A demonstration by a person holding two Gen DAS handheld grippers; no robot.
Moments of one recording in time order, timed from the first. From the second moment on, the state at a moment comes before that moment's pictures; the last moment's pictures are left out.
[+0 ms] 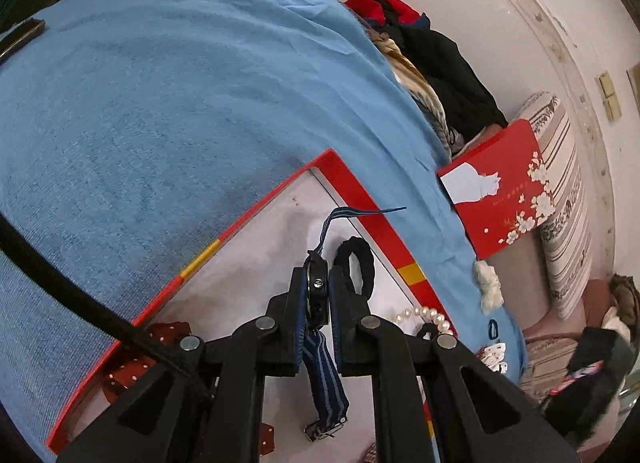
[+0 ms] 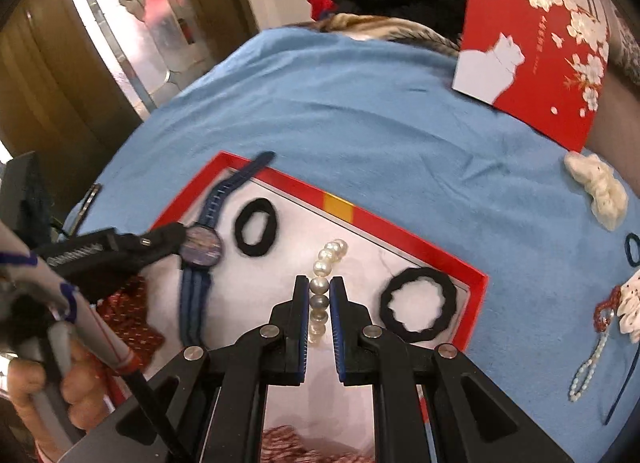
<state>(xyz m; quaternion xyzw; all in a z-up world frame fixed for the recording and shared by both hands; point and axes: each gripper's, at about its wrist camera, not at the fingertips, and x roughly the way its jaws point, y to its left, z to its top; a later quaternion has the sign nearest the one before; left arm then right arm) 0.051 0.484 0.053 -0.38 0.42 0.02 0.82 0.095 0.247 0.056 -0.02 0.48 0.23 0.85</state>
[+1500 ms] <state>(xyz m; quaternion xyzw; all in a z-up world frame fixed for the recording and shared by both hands) 0.020 0.260 0.113 -0.22 0.40 -0.16 0.87 0.006 -0.065 0.062 0.11 0.46 0.02 0.88</state>
